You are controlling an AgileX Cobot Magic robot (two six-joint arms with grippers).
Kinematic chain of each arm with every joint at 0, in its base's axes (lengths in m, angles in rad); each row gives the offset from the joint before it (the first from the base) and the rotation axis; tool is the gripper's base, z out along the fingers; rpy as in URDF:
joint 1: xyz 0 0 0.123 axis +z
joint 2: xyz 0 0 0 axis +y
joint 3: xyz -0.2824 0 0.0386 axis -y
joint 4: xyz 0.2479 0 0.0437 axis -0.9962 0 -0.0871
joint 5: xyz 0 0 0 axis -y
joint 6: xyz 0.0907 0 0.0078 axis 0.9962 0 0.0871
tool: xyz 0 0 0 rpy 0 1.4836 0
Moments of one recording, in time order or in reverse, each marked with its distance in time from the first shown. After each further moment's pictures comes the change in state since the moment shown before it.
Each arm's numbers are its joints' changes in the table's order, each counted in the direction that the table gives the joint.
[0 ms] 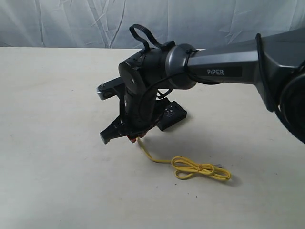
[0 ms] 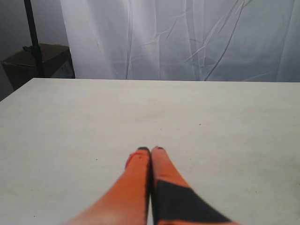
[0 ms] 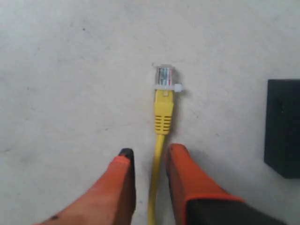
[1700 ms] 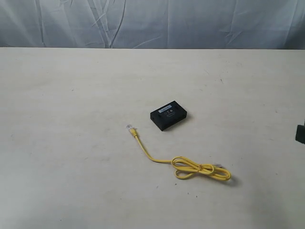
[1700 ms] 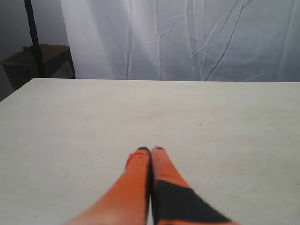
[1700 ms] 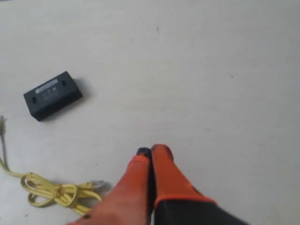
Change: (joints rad) left arm 0.000 0.000 0.000 0.000 0.000 0.000; right arm -0.723 -1.486 -1.143 -0.257 0.340 -0.253
